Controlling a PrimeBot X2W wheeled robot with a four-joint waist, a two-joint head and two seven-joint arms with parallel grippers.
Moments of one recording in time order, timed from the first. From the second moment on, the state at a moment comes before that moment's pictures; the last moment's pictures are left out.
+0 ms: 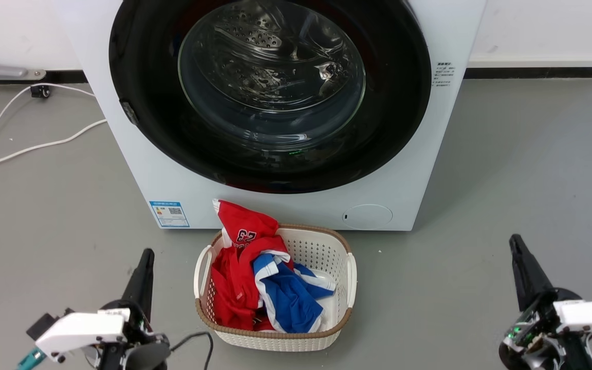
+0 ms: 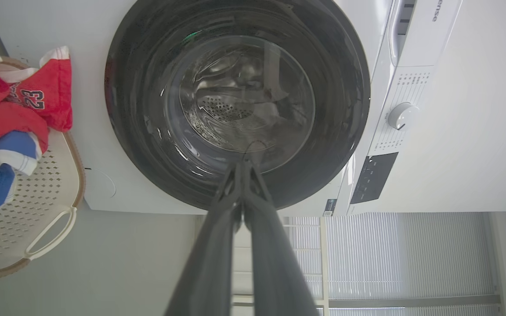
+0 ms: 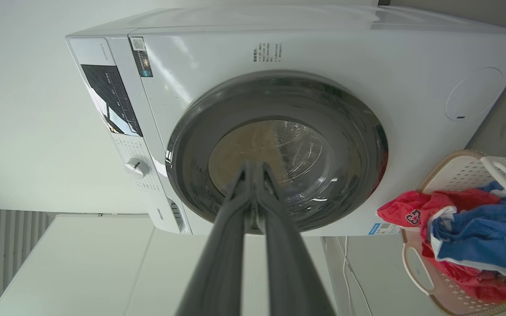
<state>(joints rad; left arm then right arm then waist) -0.10 0.05 0.11 0.25 -1.61 -0.13 0.11 -0.10 -0.06 -0.11 0.25 1.62 0.13 0.11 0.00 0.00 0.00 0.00</state>
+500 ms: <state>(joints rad) -0.06 0.04 0.11 0.23 -1.50 -0.11 0.06 -0.05 -0.05 -0.13 0.25 1.51 0.13 0.06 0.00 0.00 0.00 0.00</state>
